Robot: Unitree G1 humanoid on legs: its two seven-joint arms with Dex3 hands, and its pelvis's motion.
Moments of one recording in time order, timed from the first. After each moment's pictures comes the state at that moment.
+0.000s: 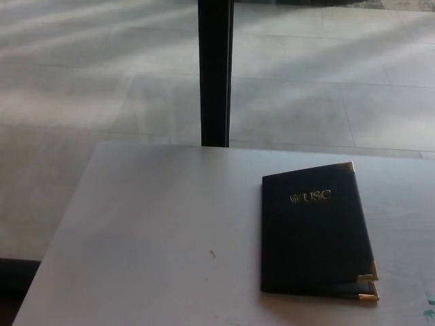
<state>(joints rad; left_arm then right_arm) -0.11 0.46 0.75 1.13 -0.46 -0.01 0.14 -0.16 -0.31 -0.57 -0.43 0.85 0.65 -0.31</state>
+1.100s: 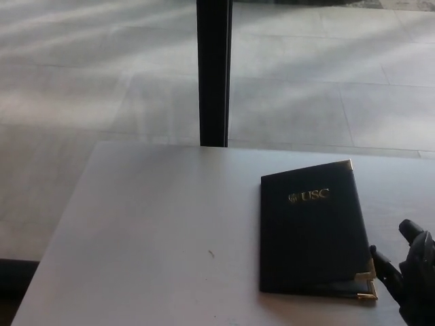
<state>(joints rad) -0.12 0.46 0.75 1.14 -0.48 -0.01 0.14 -0.06 -0.05 -0.27 -0.20 0.65 0.58 -0.28</state>
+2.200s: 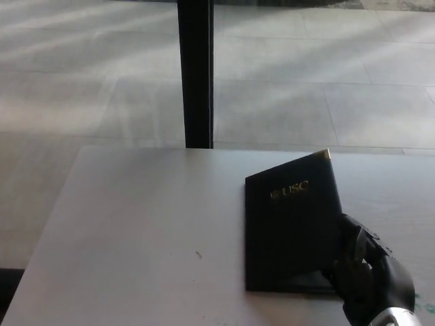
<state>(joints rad) -0.15 0.48 0.73 1.14 -0.48 -0.01 0.15 -0.08 0.08 -0.04 -0.19 0.47 0.49 -0.36</state>
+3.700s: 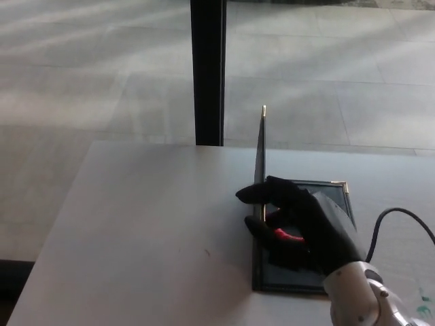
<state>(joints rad) -0.18 0.49 0.70 1.14 -0.48 -0.01 0.15 -0.41 -0.43 0.64 -0.20 -0.17 0.45 -0.35</state>
